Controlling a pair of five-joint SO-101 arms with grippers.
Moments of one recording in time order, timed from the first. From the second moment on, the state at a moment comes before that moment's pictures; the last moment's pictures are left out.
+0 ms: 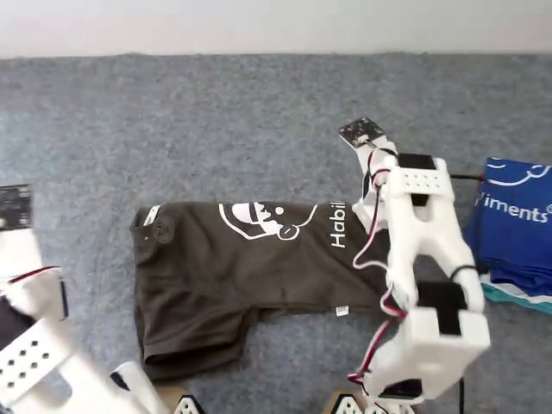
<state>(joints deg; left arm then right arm) -48.8 -53.2 35.7 93.5 -24.3 0.8 14.7 9.8 64.3 31.1</state>
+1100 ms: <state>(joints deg) -78.2 -53.2 26.1 95.4 -32.7 -15.8 29.7 -36.7 100.5 34.0</state>
